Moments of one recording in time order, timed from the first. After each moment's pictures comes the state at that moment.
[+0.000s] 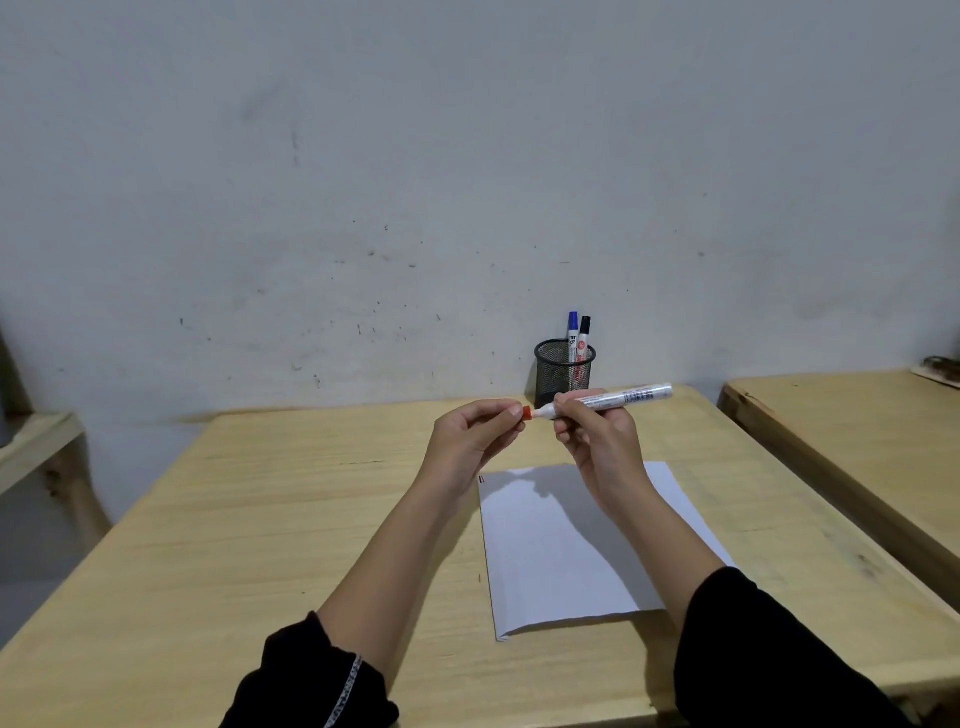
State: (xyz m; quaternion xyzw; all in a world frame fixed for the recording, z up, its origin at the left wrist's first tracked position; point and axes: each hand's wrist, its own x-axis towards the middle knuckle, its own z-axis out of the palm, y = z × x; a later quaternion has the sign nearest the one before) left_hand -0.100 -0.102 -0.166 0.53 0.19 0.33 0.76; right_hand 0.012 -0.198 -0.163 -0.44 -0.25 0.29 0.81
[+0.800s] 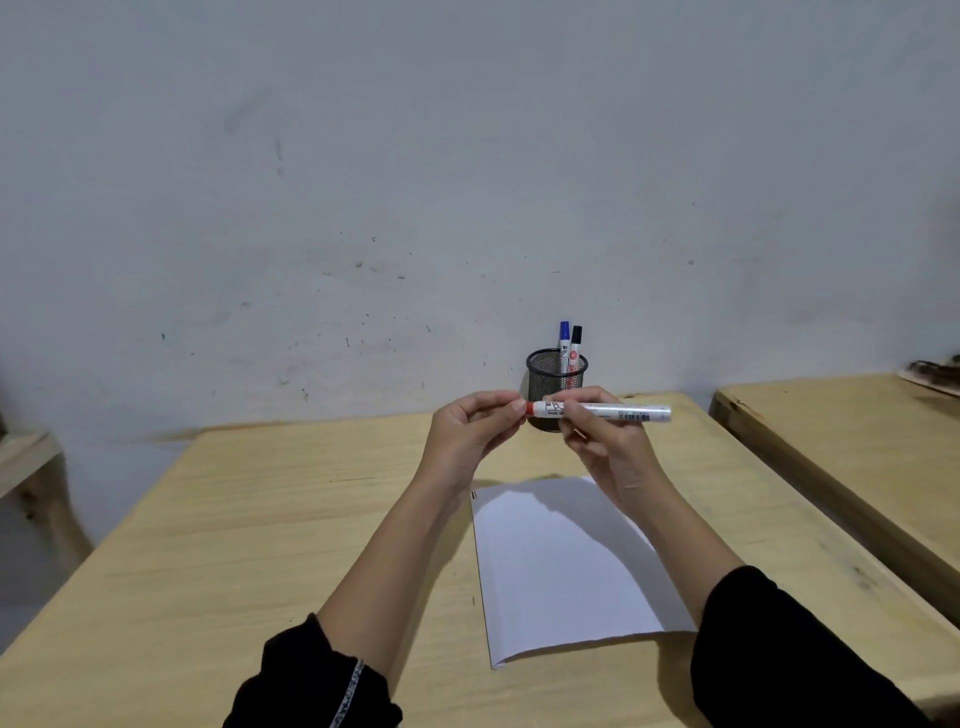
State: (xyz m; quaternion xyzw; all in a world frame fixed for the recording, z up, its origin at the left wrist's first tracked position) left_hand -0.087 -0.100 -0.148 0.54 0.17 0.34 0.75; right_hand 0.035 -0.206 -0.157 -0.39 -0.37 0.31 0.78
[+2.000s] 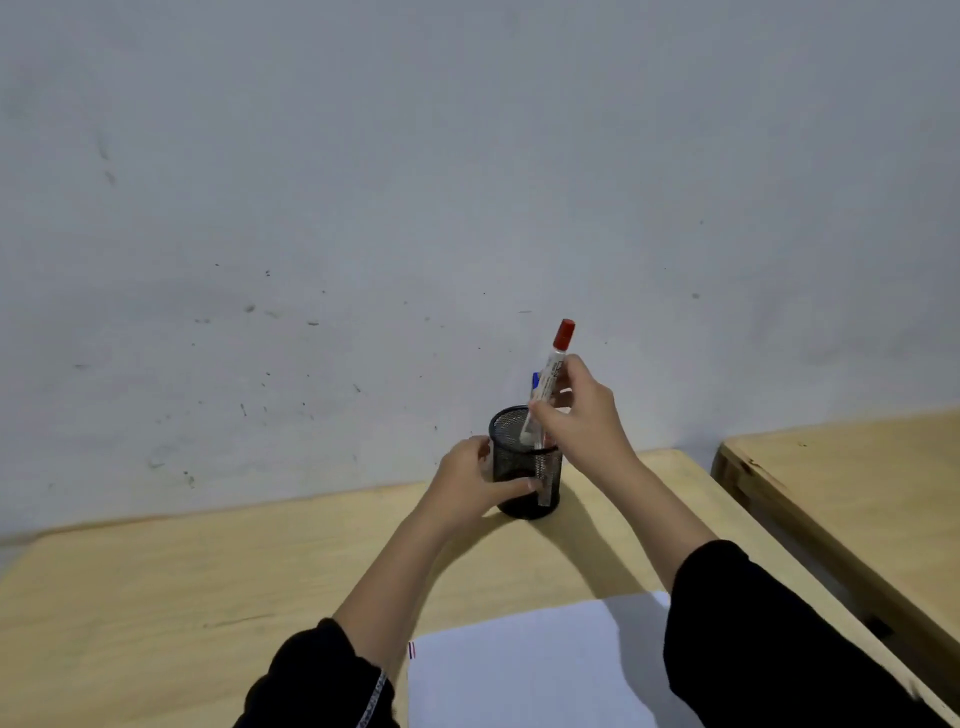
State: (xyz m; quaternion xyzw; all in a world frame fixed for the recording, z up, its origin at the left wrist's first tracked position) left_hand 0.052 -0.002 -0.183 0.83 0.25 0.21 0.45; right_hand 0.160 -0.100 -0.130 -0.72 -0.42 0.02 0.56
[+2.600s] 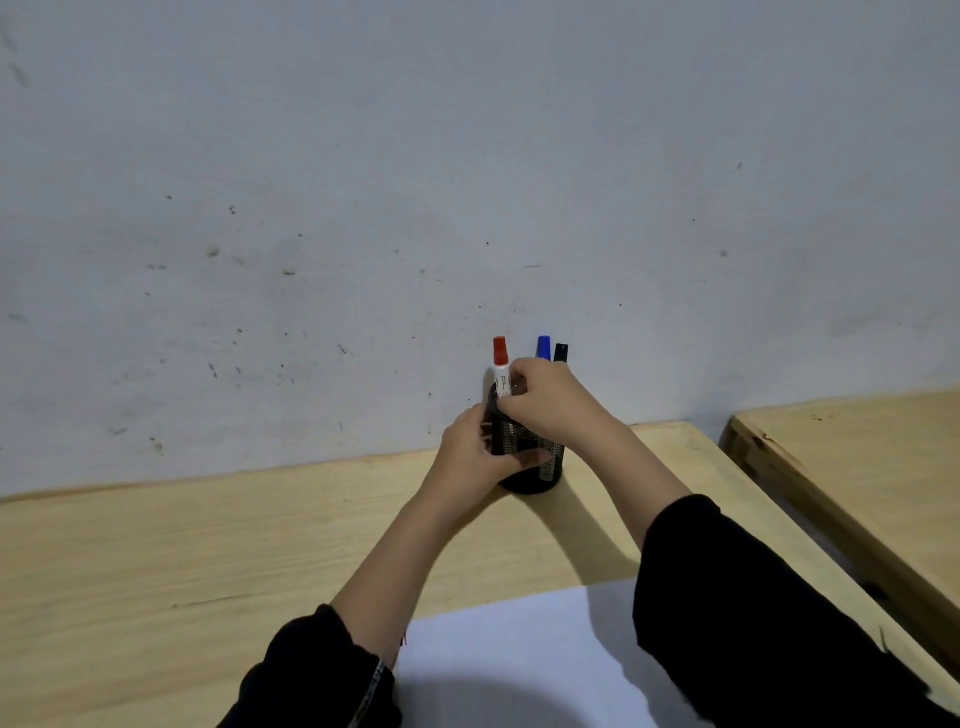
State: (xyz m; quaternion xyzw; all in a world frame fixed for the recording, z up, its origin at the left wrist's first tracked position) left_hand 0.068 0.002 -0.208 0.76 0.22 0.27 0.55; right_hand 0.159 -0.063 -0.138 -0.82 -0.47 0.10 0.32
